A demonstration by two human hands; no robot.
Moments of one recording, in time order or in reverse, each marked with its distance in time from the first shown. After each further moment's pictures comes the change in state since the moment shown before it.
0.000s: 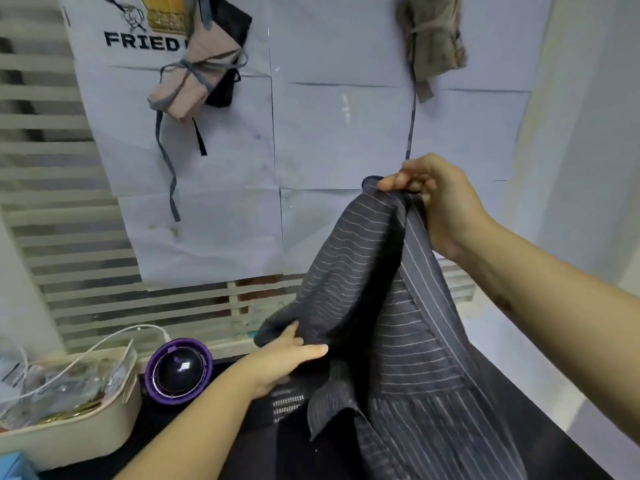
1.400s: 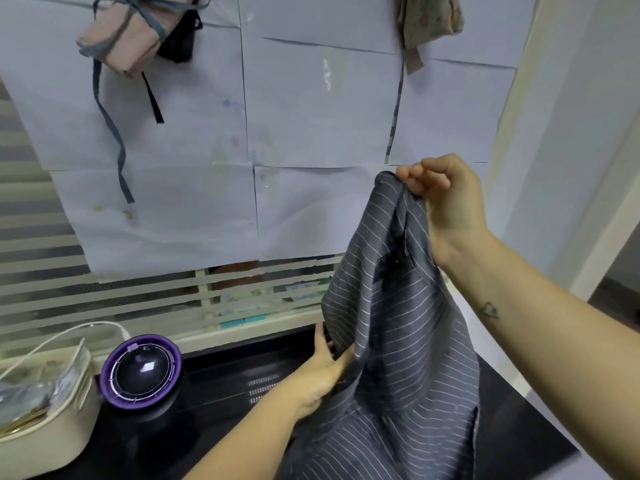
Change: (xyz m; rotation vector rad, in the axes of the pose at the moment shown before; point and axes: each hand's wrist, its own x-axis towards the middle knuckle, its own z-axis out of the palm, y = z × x) left_hand 0.026 -0.005 0.073 -0.200 -0.251 0.095; right_hand 0.016 0.033 -0.017 0.327 0.250 0.021
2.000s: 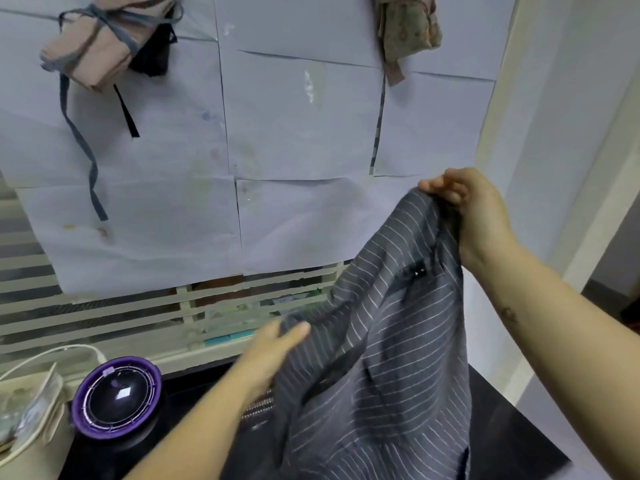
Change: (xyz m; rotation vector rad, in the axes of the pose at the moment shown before) left_hand 0.014 0.029 -0.052 0.010 0.314 0.114; right_hand 0.025 -0.027 -0.050 -0.301 0.204 -0.172
